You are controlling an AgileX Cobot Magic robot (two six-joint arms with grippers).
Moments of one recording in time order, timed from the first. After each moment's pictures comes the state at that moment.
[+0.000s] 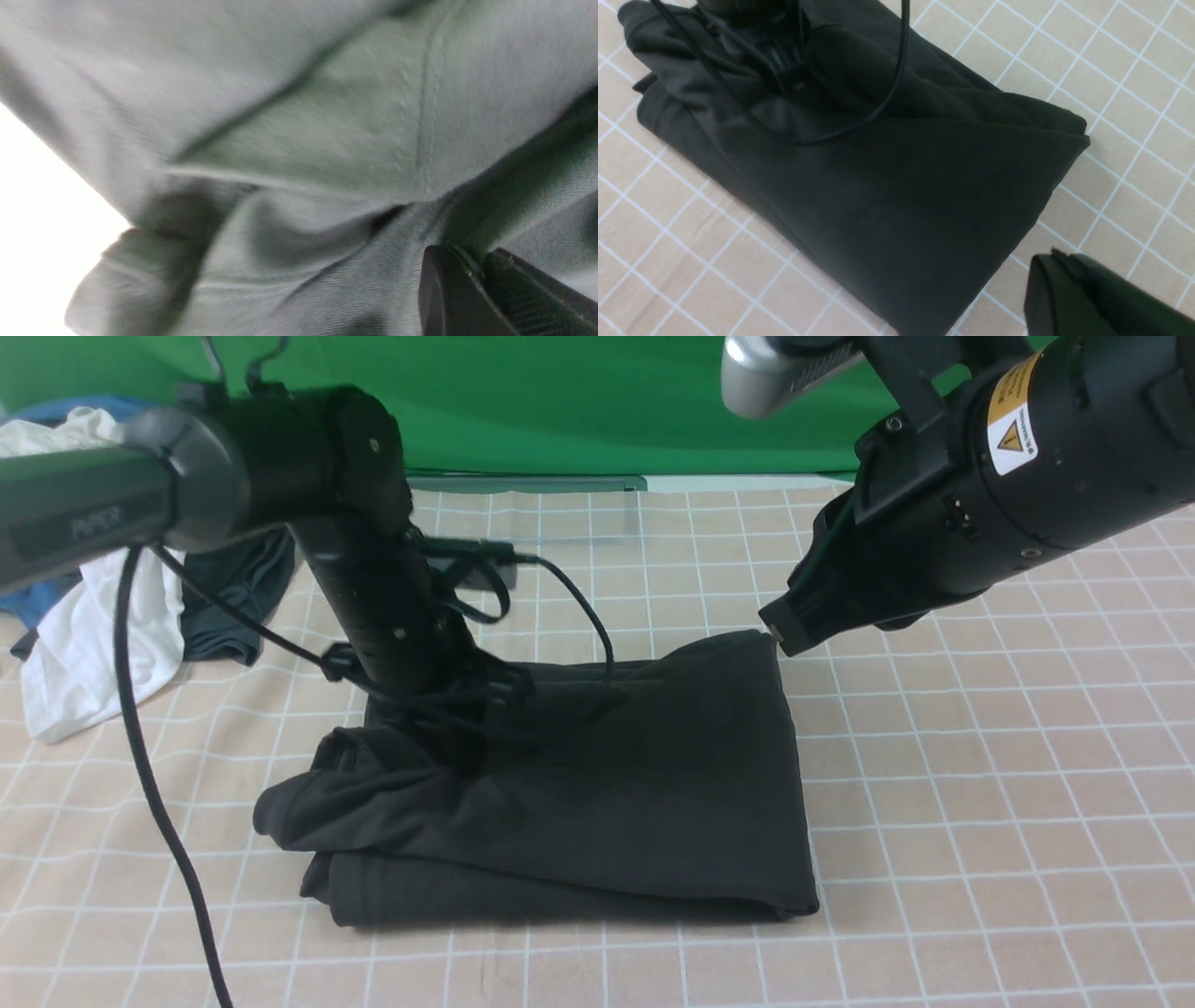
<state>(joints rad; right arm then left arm) 0.71 1.43 -1.41 -0.13 1.01 0.18 -0.29 1.96 -1.50 -0.22 1.15 0.26</state>
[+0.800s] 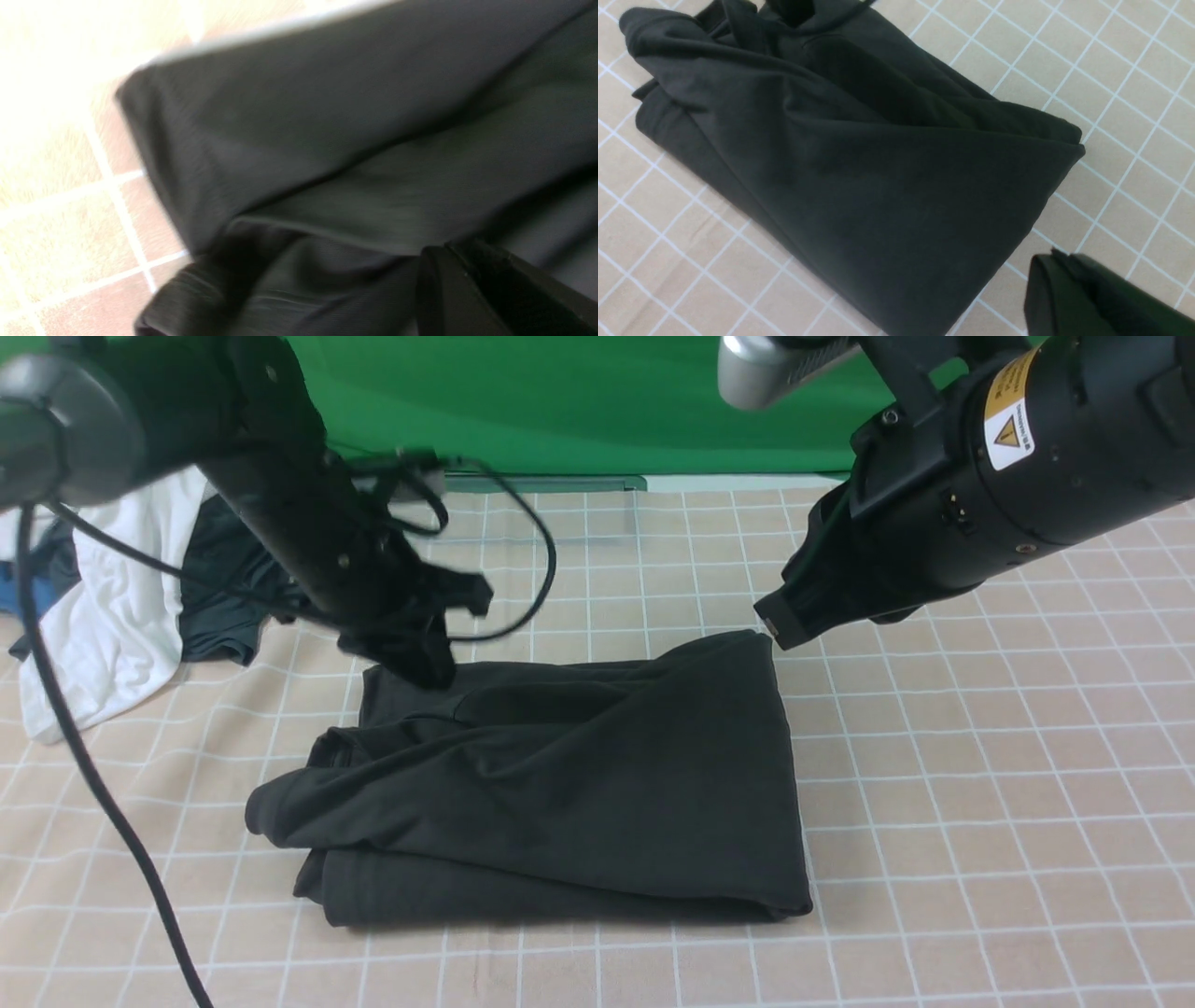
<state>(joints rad) 0.71 1.43 -1.41 -0.13 0.99 0.16 -0.20 1.88 -1.54 -0.32 1.08 0.21</state>
